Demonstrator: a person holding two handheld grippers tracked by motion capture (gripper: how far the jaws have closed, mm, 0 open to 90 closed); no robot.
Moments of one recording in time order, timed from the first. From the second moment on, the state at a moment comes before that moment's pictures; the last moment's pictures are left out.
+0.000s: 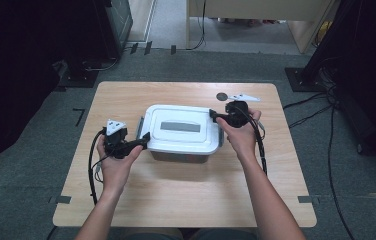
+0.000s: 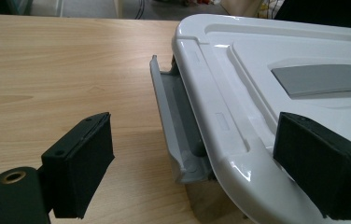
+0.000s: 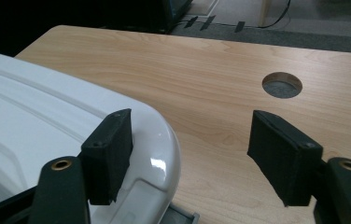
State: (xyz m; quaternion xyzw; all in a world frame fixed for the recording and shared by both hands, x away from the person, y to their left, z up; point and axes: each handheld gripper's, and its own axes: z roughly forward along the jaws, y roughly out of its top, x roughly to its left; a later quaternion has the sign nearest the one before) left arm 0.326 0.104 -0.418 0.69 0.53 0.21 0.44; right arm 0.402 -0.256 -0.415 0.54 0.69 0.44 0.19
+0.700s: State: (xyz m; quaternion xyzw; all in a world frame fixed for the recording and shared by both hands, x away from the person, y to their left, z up) left arm 0.298 0.142 -0.413 0.67 0.51 0.24 0.48; right arm 0.332 -0.310 -0.395 0.52 0.67 0.48 0.23
